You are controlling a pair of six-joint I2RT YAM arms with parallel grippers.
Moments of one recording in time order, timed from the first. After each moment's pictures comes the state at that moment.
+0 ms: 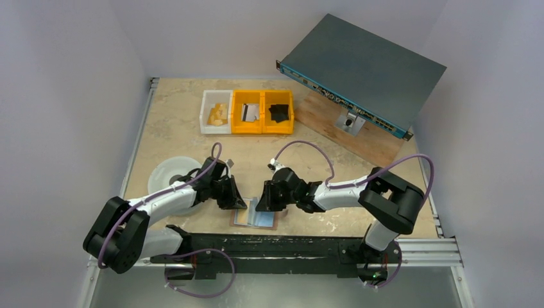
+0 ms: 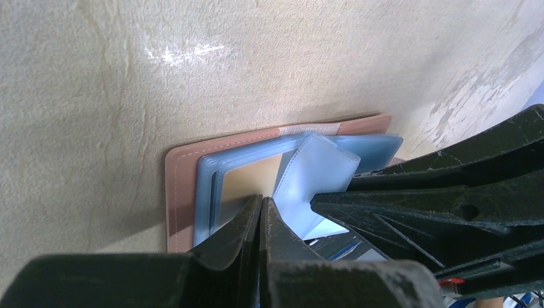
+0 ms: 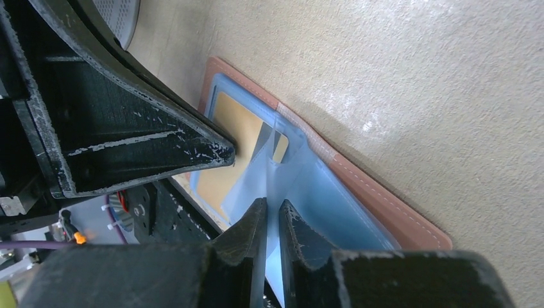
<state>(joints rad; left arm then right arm) -0.50 1.24 0.45 -0.27 0.38 -0.80 1.04 1.65 0.69 0.24 -0.14 0.95</state>
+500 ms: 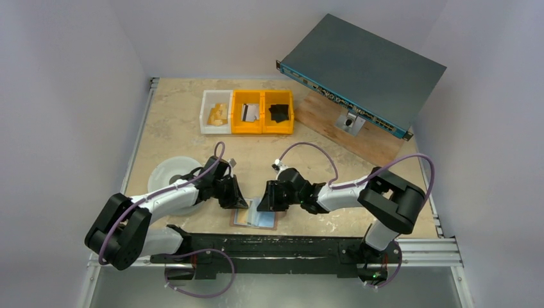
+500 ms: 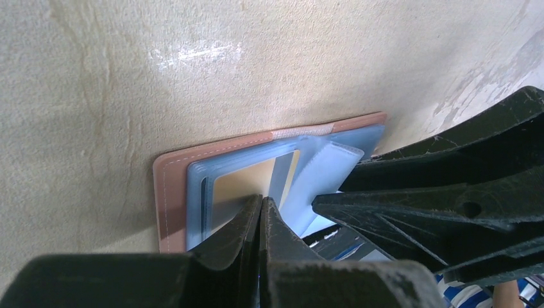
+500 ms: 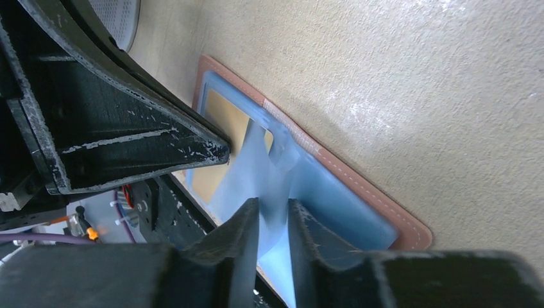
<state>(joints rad) -0.53 1.27 0.47 -0.27 0.36 -0.80 1.00 1.65 0.61 0.35 -0.20 0.97</state>
